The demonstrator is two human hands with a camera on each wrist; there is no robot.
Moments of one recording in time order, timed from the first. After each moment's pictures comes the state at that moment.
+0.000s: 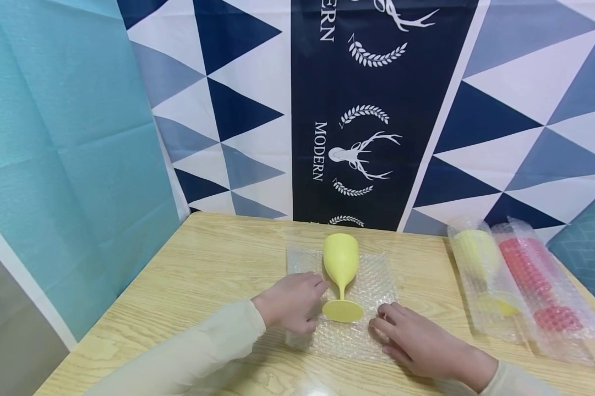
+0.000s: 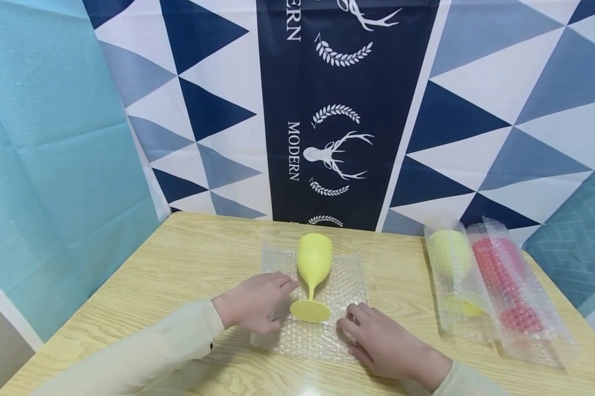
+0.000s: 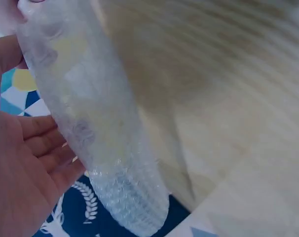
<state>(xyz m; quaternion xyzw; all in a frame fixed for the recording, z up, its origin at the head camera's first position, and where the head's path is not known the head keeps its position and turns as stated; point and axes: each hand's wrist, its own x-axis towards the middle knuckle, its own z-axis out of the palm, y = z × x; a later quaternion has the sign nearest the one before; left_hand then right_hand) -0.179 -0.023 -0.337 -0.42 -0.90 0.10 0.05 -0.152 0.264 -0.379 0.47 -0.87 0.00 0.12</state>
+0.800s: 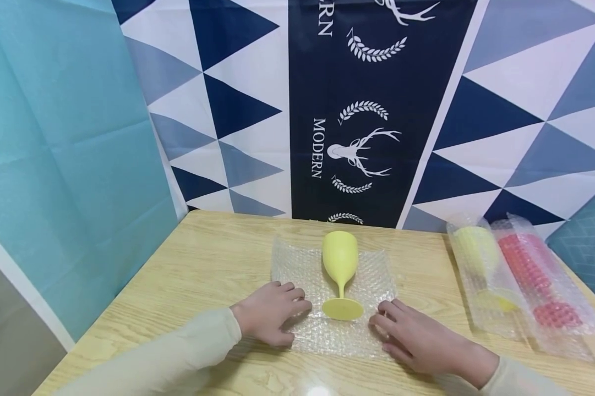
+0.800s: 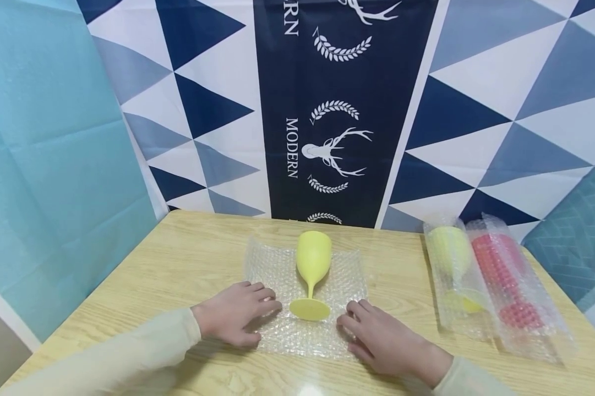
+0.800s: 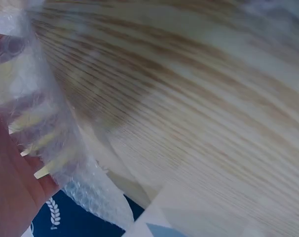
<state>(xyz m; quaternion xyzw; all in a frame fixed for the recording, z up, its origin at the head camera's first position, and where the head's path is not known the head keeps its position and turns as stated) -0.175 -0.067 -0.366 -0.45 -0.89 0.12 0.04 -0.155 0.265 -0.376 0.47 -0.88 0.01 0.08</state>
